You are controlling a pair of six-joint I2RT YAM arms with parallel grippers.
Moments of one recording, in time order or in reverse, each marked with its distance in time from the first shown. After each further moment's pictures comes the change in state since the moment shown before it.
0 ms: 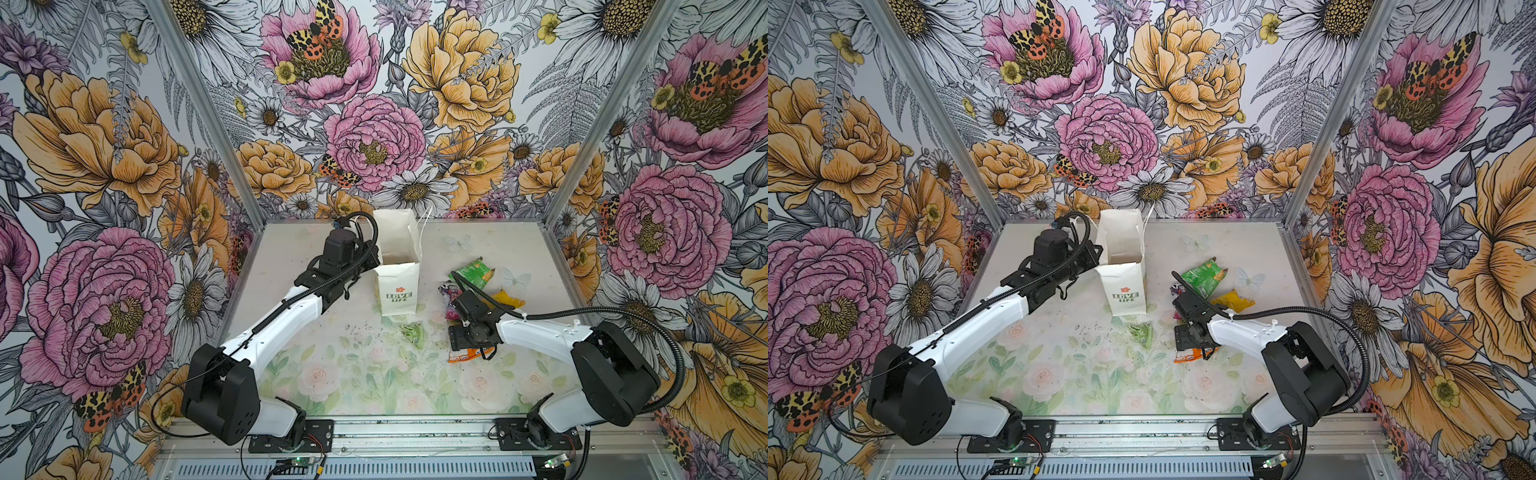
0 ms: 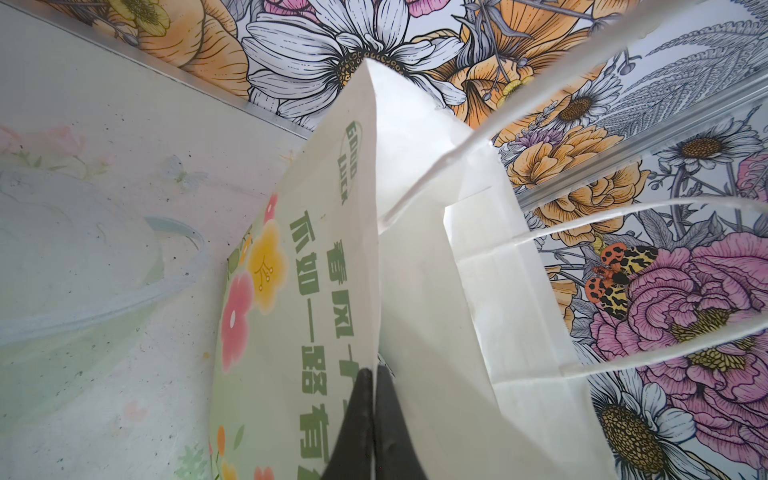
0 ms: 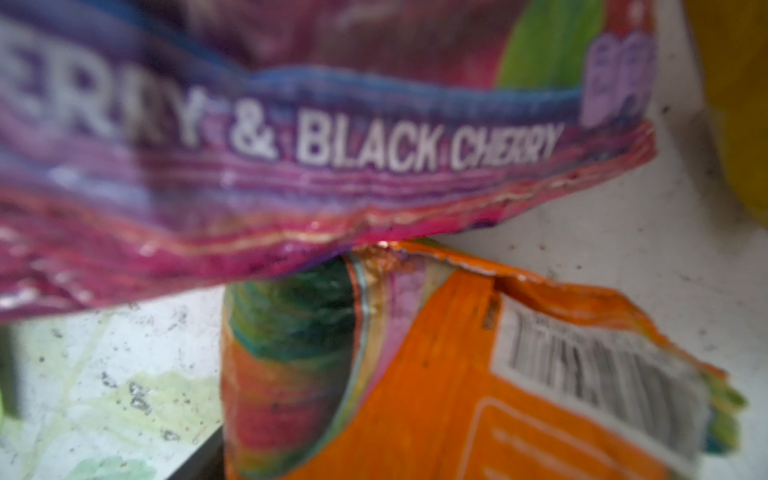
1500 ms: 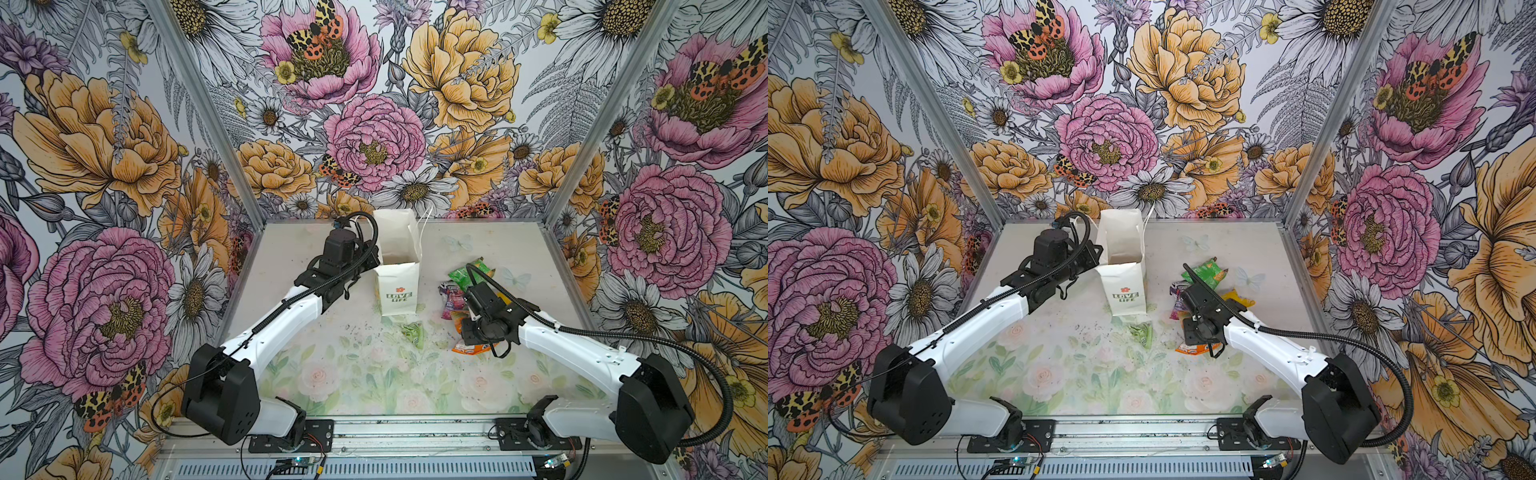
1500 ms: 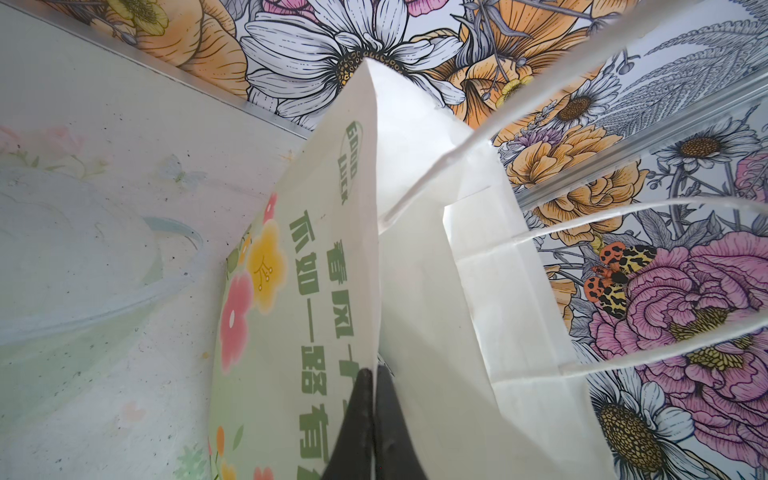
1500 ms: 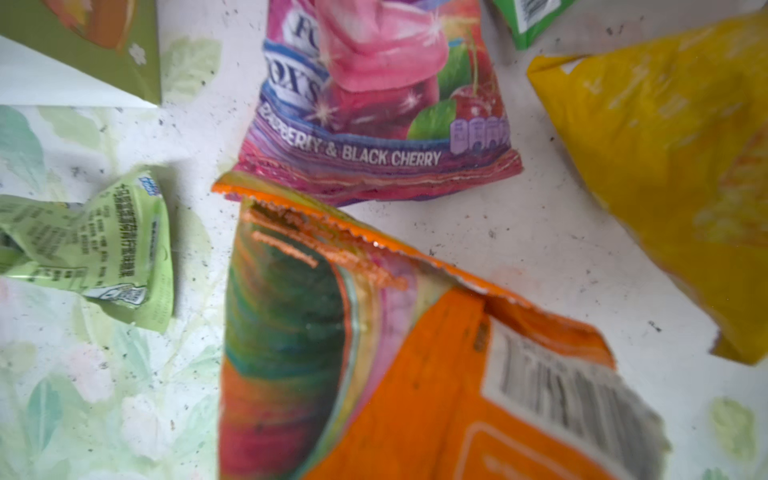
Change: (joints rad) left arm 0.000 0.000 0.000 0.001 0.003 0.000; right arm 0.000 -0.219 0.106 -0.230 -0.027 -0.001
